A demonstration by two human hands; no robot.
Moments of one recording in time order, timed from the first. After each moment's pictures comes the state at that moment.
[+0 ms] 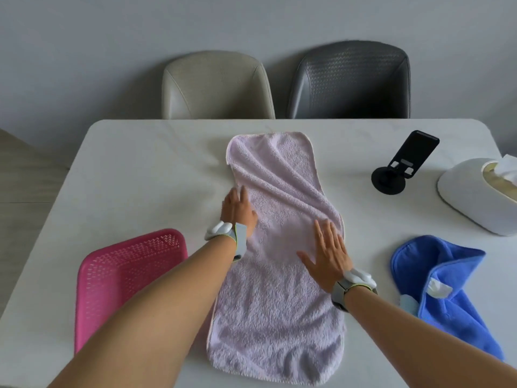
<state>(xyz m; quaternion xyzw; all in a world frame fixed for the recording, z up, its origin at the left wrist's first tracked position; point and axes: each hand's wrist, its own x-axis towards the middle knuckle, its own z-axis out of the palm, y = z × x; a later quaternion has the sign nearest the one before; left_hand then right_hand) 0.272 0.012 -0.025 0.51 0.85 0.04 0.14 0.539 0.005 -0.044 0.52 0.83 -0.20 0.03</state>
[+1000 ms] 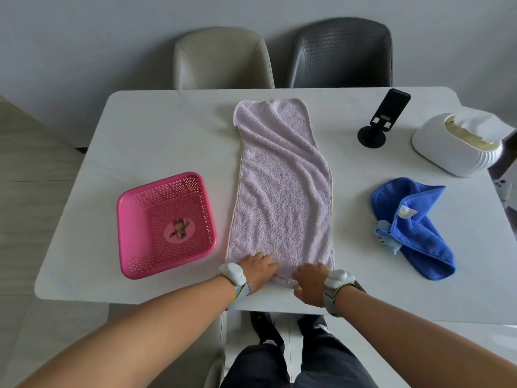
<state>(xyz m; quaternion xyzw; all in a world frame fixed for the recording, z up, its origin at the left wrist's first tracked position) 0.382 -0.260 0.001 0.78 0.54 -0.22 0.23 0.581 -0.201 0.000 0.30 0.88 -0.19 0.33</state>
